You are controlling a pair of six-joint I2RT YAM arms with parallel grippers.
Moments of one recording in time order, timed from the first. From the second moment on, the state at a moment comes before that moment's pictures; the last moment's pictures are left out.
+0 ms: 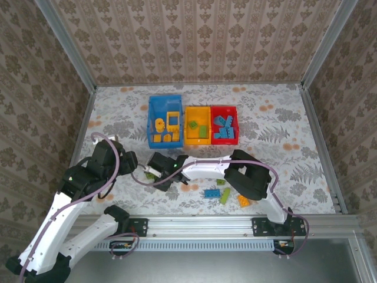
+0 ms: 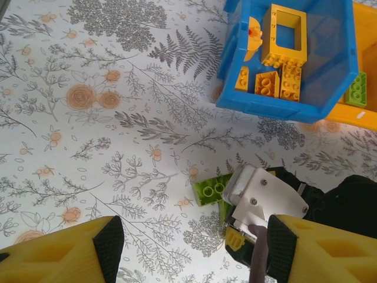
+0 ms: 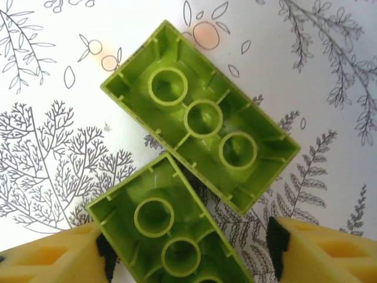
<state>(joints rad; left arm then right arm) -0.58 0.71 1.04 -1.21 -0.29 -0.64 1.10 2.13 1.49 -0.42 0.09 -0.08</state>
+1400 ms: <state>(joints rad) -0.75 1.17 1.10 -0.72 0.00 -0.48 0.55 2.03 1.66 -0.58 -0.04 0.48</state>
